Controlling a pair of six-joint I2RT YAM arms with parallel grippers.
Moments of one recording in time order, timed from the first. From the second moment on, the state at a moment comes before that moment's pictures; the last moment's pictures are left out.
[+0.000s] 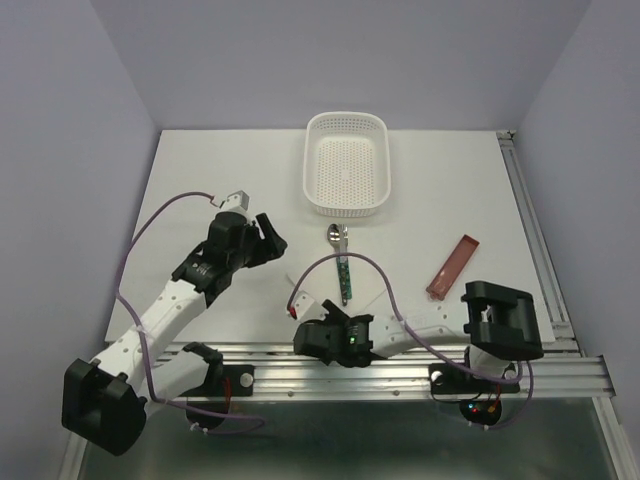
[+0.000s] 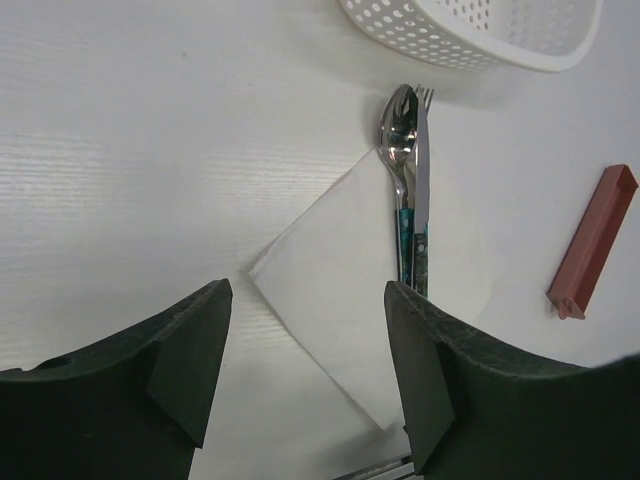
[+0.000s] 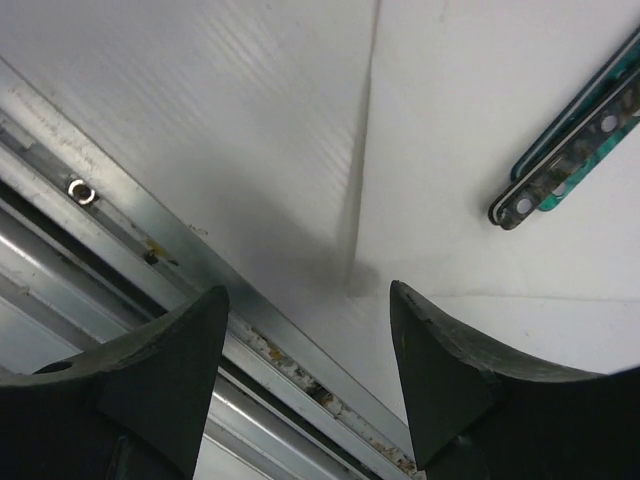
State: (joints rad) left arm -0.44 0.99 0.68 -0.31 -0.01 -0.66; right arm 1.46 1.67 0.94 -0.39 0.52 0.44
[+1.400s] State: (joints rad) left arm -0.44 1.01 0.68 -0.31 0.00 -0.66; right arm 1.51 1.88 1.10 -0.74 1.07 0.76
